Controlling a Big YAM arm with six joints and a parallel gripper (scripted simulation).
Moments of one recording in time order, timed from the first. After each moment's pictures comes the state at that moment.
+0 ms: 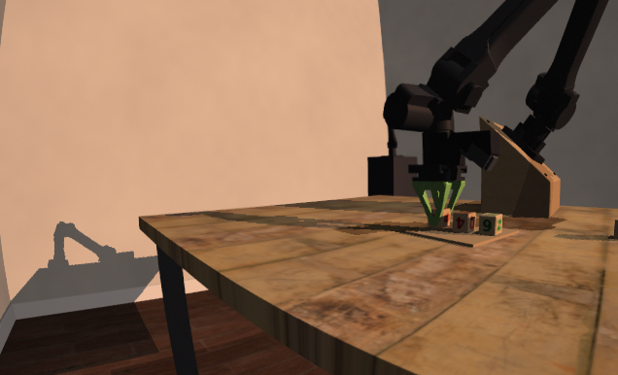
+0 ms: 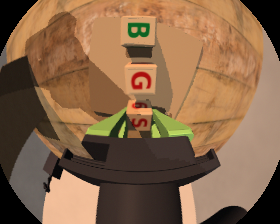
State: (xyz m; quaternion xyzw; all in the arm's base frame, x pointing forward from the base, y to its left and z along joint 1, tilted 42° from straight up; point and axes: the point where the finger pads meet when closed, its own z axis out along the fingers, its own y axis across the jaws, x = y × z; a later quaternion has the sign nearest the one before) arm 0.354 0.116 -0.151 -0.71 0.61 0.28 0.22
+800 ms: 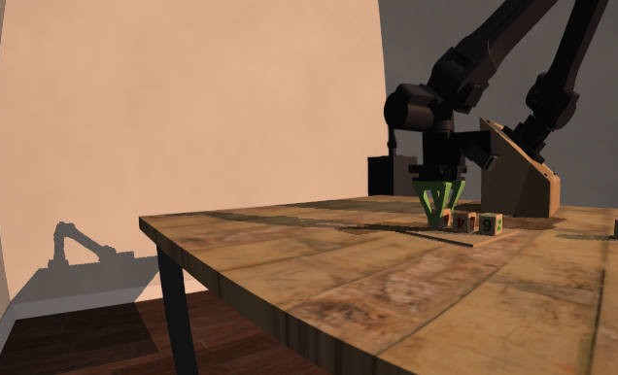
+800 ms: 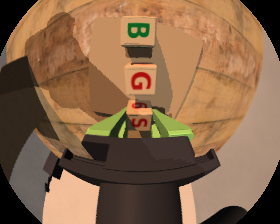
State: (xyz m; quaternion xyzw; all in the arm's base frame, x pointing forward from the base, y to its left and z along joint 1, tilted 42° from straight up) arm 0.354 0.116 -0.151 -0.71 0.61 0.28 0.22
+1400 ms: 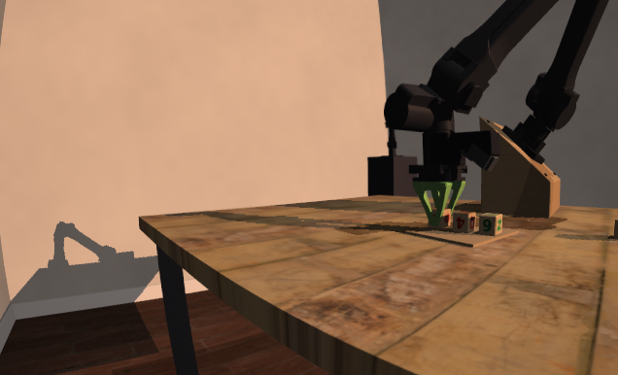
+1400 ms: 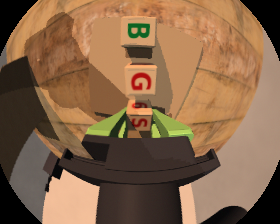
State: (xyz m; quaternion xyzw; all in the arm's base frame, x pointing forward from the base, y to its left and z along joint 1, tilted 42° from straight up) arm 0.354 0.116 -0.151 -0.71 0.61 0.28 0.22
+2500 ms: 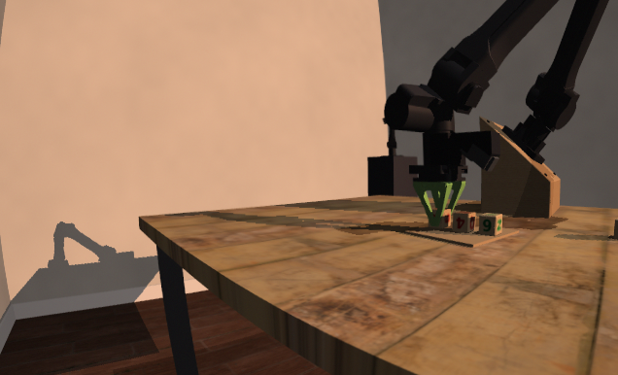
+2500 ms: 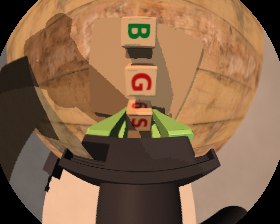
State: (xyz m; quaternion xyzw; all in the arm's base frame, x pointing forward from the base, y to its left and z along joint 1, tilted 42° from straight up) arm 0.354 0.117 -0.151 -0.71 0.61 0.28 0.22
